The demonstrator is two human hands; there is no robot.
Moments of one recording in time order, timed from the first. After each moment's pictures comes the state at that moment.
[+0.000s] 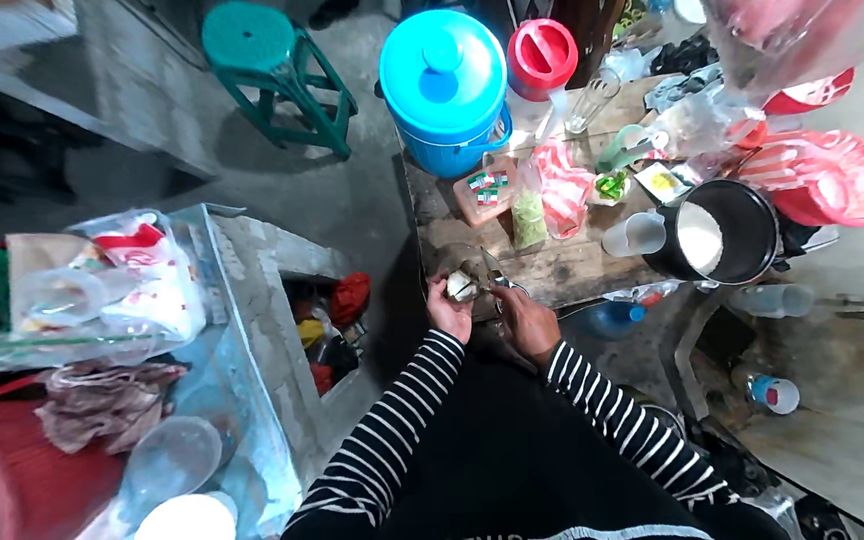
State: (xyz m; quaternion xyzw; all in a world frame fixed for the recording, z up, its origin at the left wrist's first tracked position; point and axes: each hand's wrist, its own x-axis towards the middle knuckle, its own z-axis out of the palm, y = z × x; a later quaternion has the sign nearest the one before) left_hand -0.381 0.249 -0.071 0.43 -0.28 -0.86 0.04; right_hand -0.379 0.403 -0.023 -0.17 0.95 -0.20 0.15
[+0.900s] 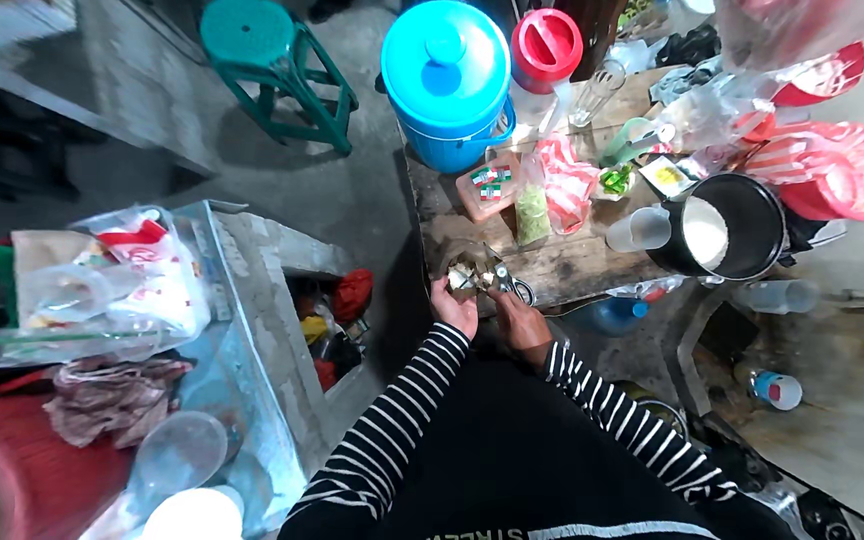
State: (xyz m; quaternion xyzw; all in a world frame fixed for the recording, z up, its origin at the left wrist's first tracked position) left_hand -0.387 0.253 -0.058 0.48 -0.24 -0.84 0.05; right_hand -0.365 0.396 -0.053 -0.20 0.93 -0.26 0.14
